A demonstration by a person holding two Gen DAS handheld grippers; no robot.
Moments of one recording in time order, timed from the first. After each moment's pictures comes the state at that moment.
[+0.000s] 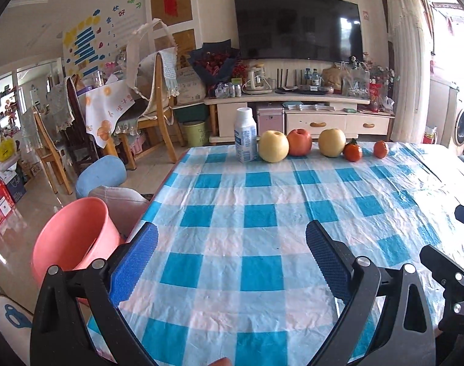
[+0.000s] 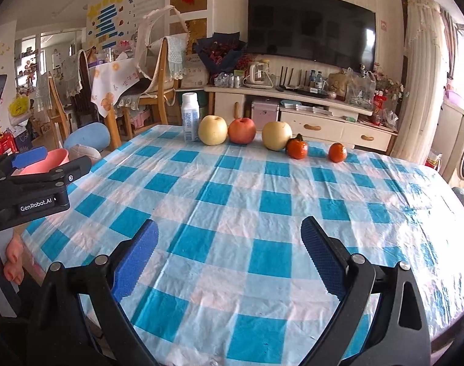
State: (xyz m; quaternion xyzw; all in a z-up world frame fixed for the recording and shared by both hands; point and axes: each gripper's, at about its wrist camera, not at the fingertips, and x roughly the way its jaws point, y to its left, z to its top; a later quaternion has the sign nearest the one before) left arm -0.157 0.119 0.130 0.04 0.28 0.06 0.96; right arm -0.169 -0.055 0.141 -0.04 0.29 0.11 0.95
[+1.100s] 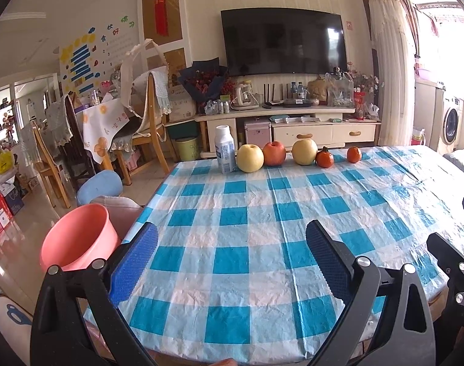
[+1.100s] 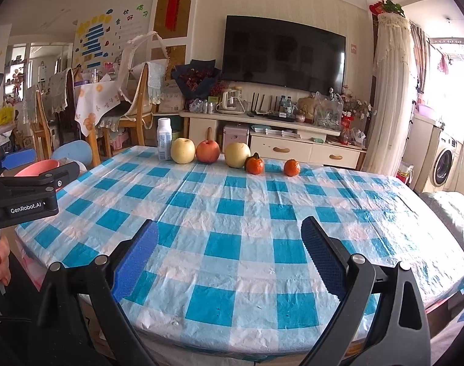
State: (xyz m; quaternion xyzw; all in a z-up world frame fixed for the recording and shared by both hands) left arm -0.215 0.080 0.151 0.05 0.24 0.04 0.97; right arm -0.241 -0.099 0.157 -0.05 0.23 0.06 0.97
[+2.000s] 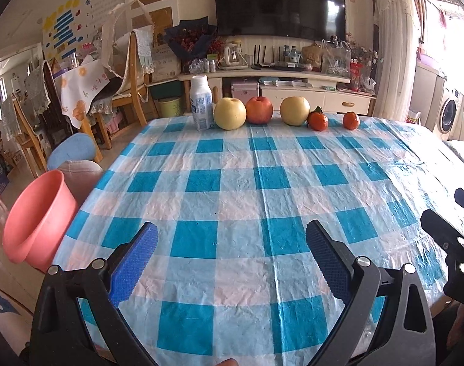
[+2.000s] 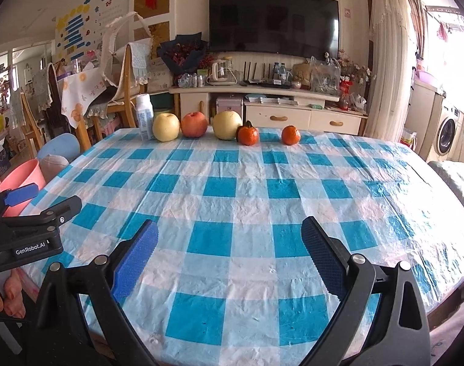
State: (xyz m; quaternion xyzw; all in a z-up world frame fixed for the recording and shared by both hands) left arm -0.154 0.065 0.095 0.02 0.34 0.01 0.94; right arm -0.168 -0.122 0.122 -0.01 0.31 0.04 0.95
